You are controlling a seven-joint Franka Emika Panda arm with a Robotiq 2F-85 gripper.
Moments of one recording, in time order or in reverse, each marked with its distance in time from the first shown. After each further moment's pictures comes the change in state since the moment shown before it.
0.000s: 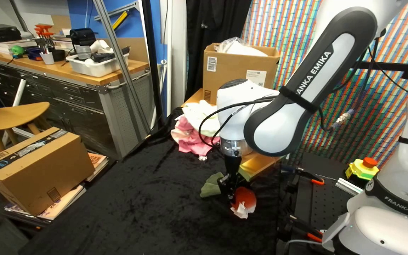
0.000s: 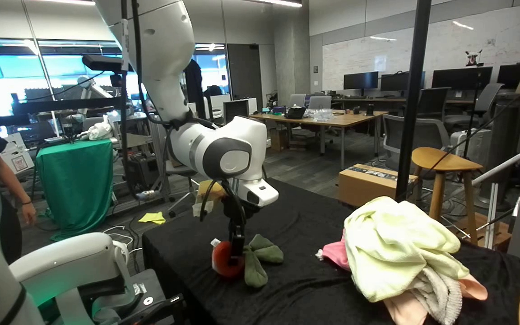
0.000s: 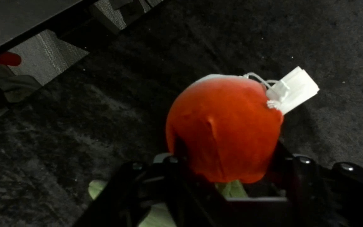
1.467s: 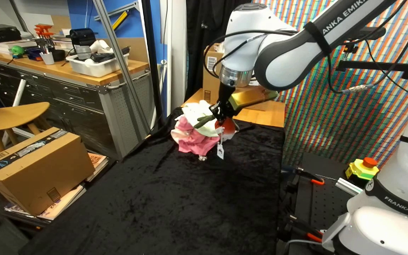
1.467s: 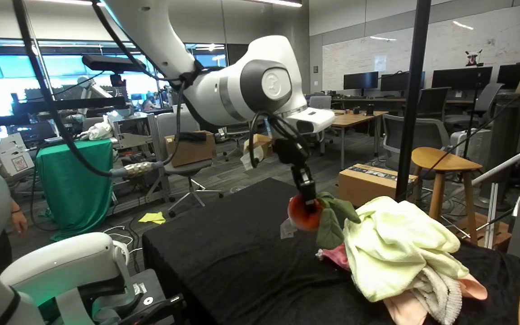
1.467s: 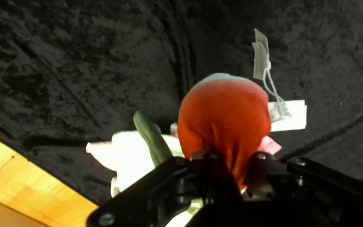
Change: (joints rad) arm -0.153 -0.262 -0.117 0.093 -0.441 -0.031 0.201
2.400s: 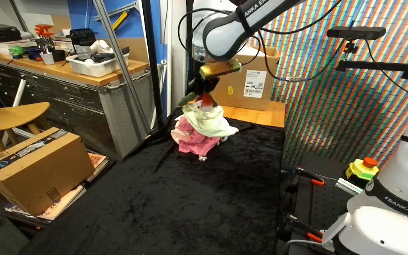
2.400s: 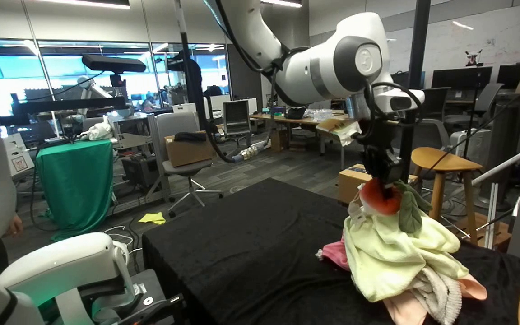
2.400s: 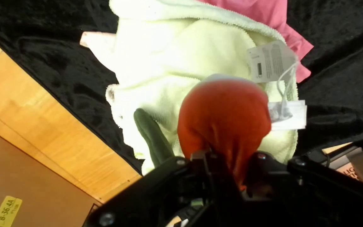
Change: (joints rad) arm -0.063 0.358 -0.084 0.537 0.072 -0.195 -0.264
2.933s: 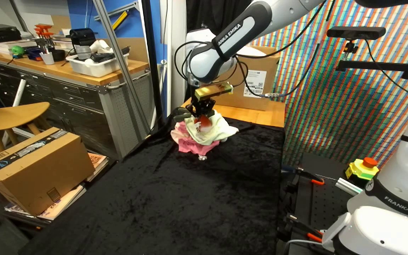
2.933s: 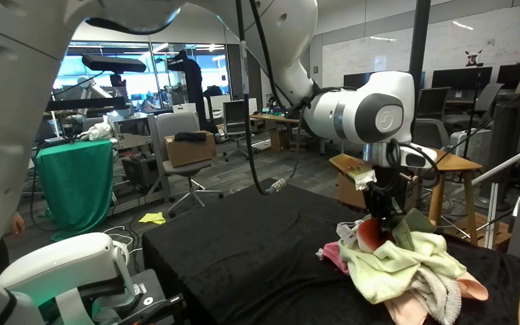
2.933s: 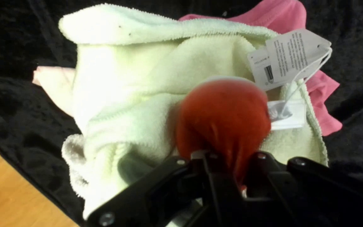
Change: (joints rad) arm -0.014 0.241 -0.014 0.137 0.175 -0.049 -0.132
